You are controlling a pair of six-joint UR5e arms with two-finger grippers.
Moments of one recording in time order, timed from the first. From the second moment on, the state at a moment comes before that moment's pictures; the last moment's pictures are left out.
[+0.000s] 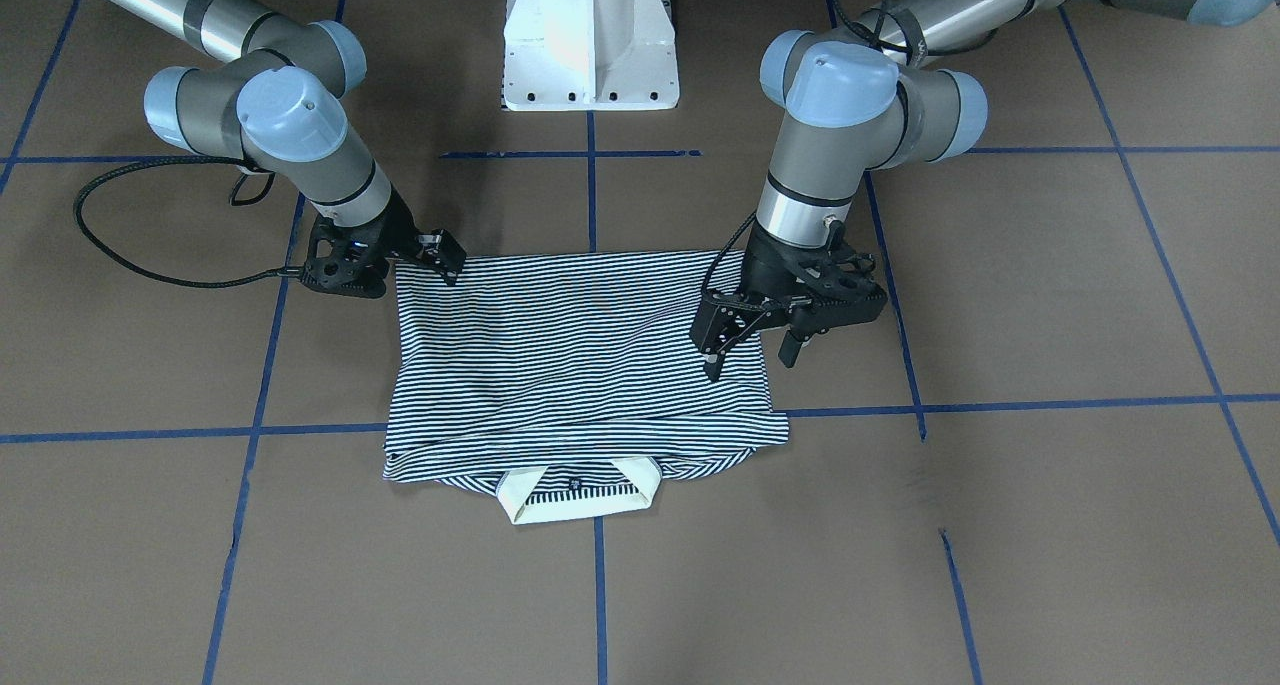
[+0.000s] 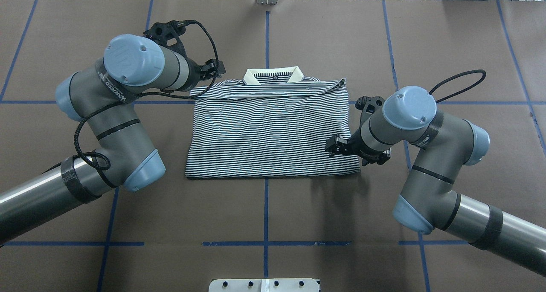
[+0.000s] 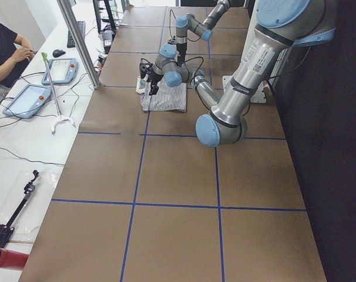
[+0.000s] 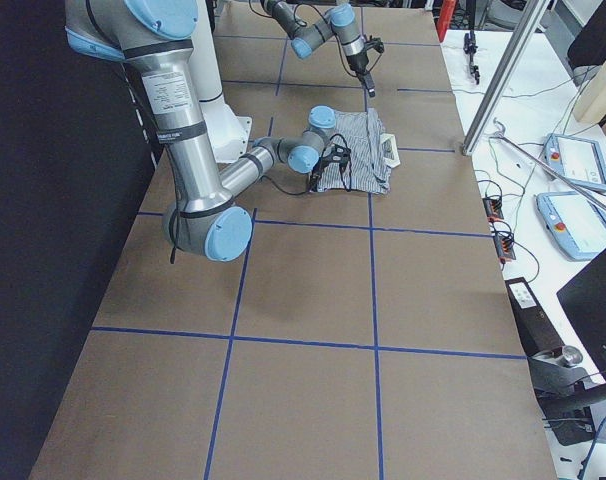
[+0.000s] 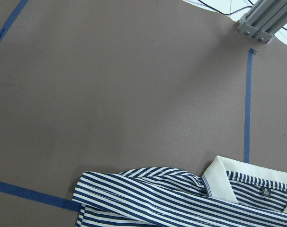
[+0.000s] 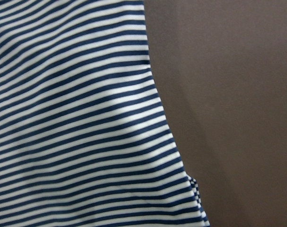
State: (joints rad) left arm -0.69 -2.18 -1.61 -1.94 -1.68 -1.45; right arm 0.58 -1.22 1.71 -1.27 2.02 1.41
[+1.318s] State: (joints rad) left arm -0.68 -2.18 -1.63 -1.94 -1.68 -1.45; right arm 0.57 -1.29 1.80 -1.29 2.02 1.40
